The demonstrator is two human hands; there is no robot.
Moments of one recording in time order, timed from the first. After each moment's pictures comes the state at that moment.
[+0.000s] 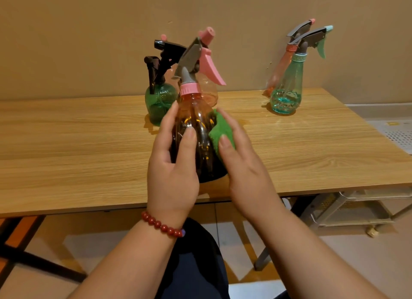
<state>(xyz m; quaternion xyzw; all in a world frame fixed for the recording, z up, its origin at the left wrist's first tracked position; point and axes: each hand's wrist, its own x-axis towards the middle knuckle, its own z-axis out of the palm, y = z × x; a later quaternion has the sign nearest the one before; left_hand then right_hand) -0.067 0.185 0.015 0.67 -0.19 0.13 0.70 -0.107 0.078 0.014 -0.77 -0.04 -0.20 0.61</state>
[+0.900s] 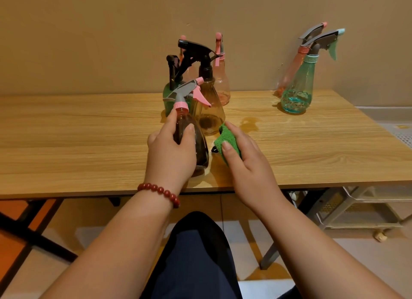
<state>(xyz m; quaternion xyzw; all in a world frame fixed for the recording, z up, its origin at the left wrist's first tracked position) -0.046 0.217 0.024 0.84 -0.06 0.04 0.54 -0.108 0.088 -0.003 -0.85 0.03 -0.20 0.49</state>
